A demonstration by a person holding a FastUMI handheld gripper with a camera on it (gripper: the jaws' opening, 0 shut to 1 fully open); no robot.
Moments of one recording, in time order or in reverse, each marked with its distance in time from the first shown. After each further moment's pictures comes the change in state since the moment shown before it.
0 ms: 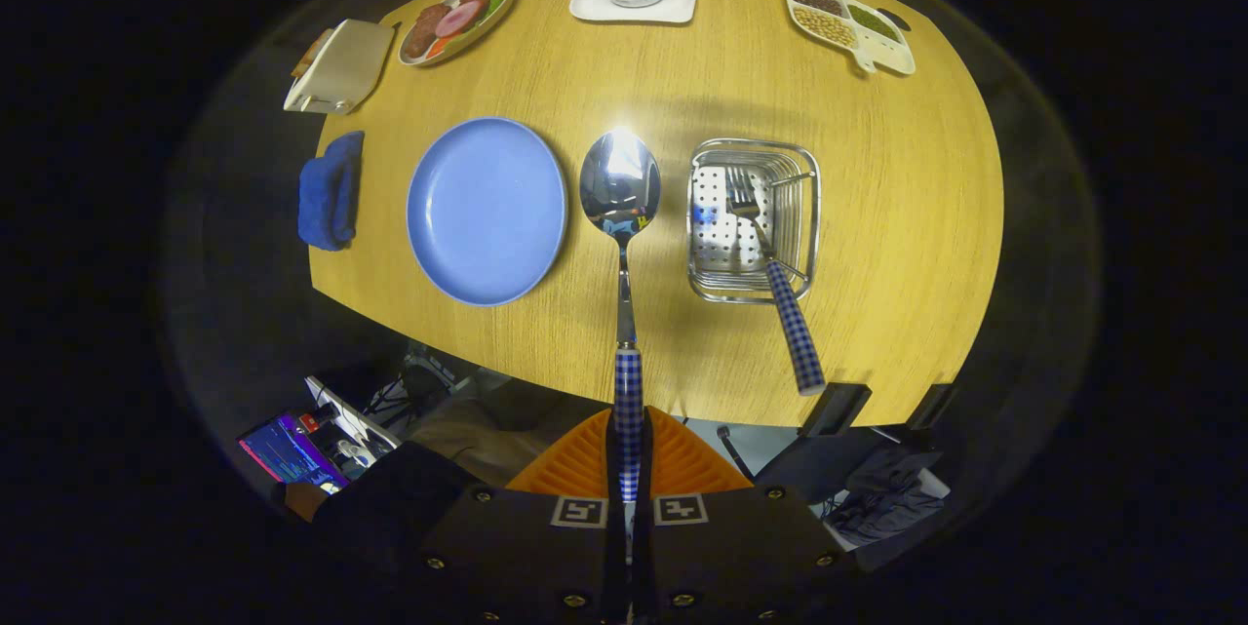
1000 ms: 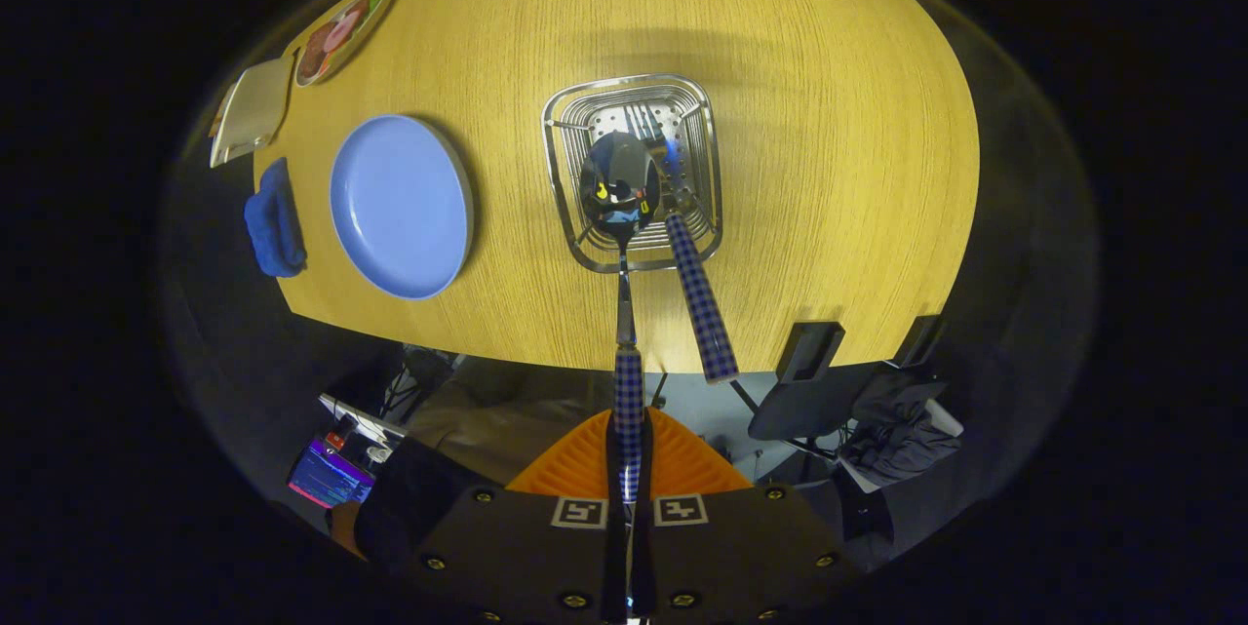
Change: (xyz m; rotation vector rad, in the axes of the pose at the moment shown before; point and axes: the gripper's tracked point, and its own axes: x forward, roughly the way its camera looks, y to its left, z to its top) arm 0.000 -0.032 -0.003 0.157 0.250 -0.048
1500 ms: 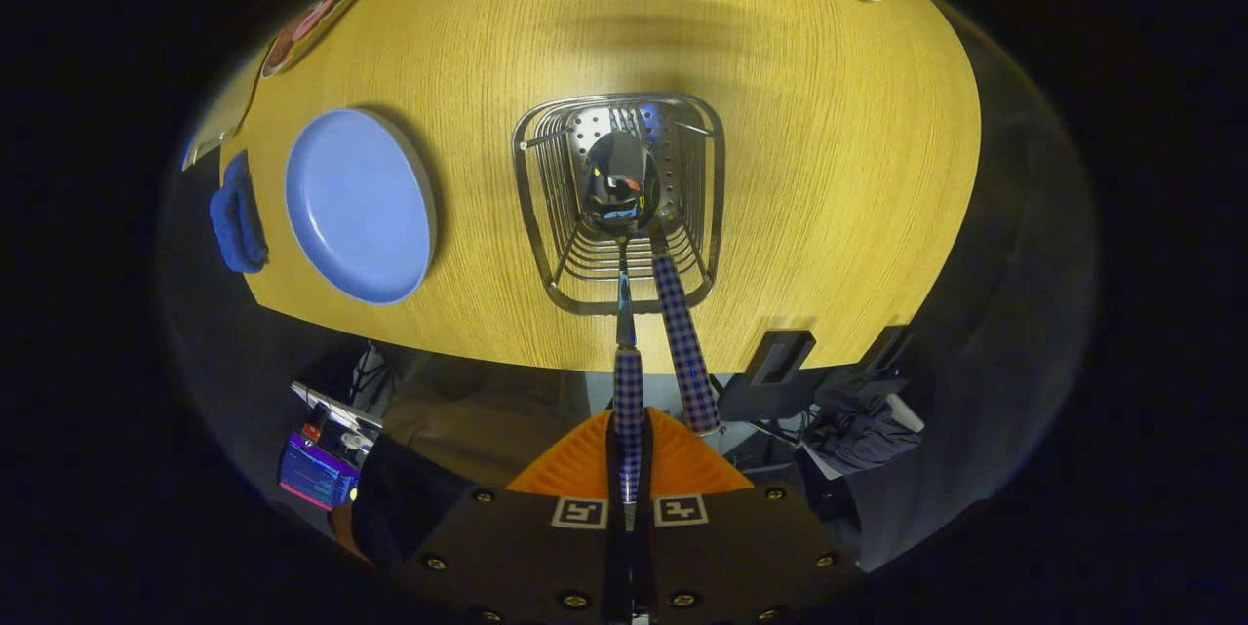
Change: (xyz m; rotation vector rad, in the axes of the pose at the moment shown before) arm 0.007 -0.009 0.024 -0.032 0.112 -0.117
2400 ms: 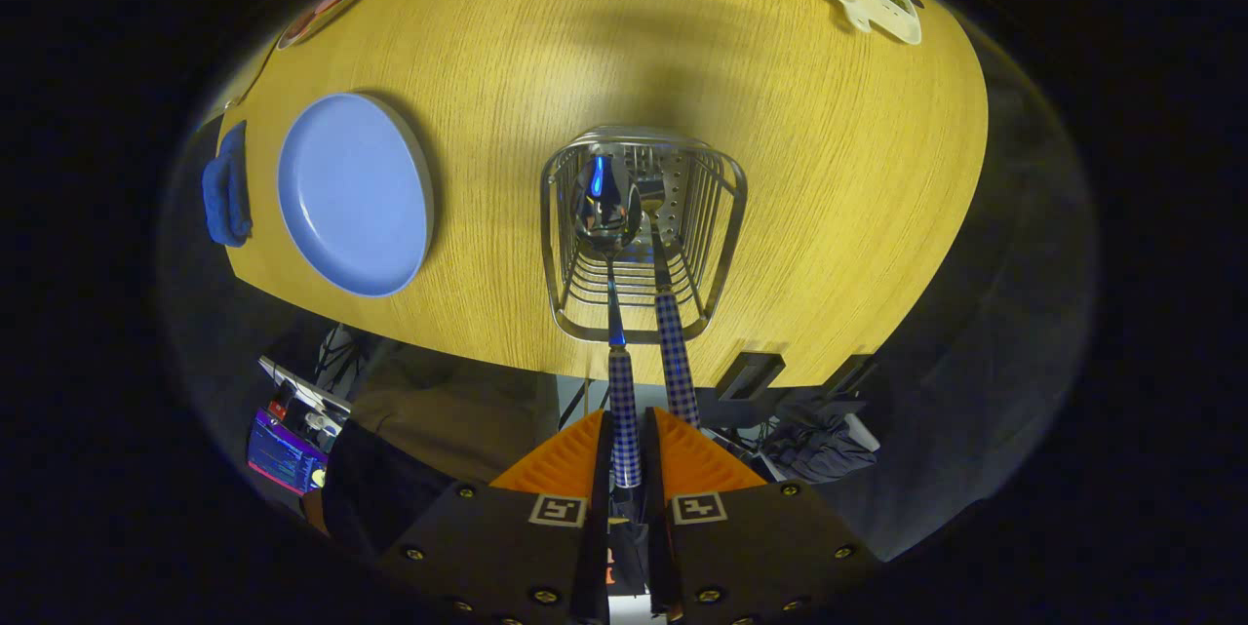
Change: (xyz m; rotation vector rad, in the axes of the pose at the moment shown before) arm -0.016 -0.008 0.018 -0.081 -0.027 -0.071
